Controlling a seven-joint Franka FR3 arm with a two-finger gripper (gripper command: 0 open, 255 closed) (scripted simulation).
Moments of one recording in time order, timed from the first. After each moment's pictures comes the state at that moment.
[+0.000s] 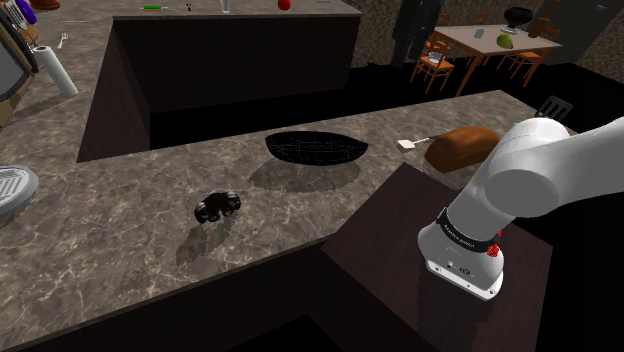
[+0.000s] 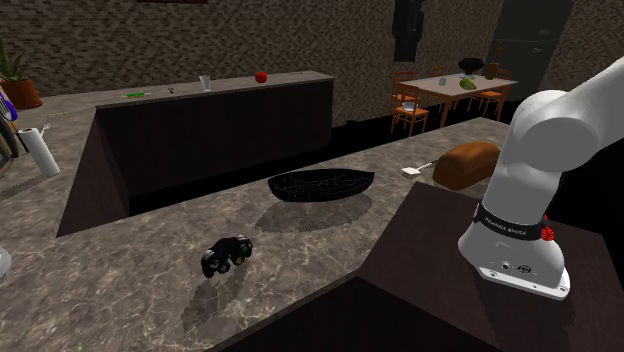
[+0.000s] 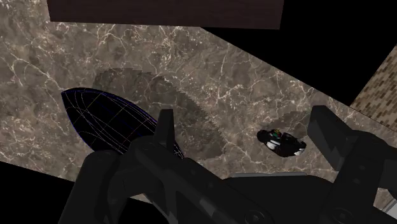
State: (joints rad) arm 0.02 -0.81 0.00 -2.36 0.11 1.48 -0.04
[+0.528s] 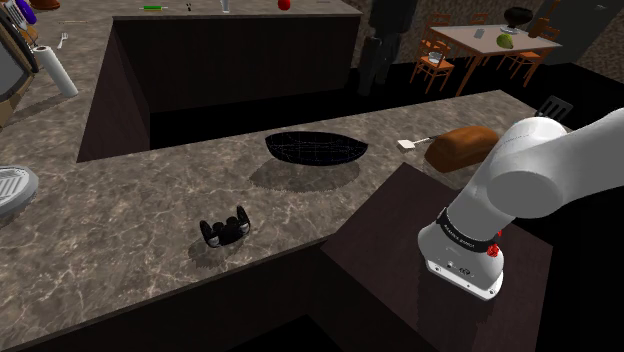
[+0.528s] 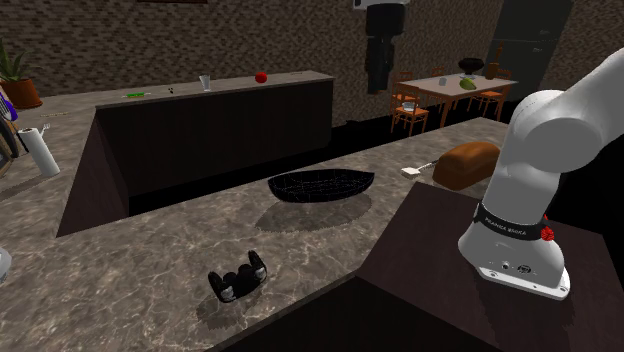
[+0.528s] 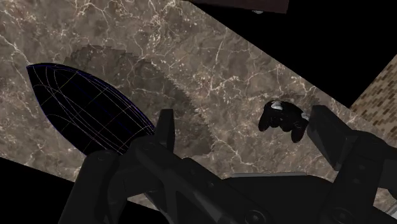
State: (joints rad) arm 0.05 -0.71 0.05 -2.46 0.13 1.70 -0.08
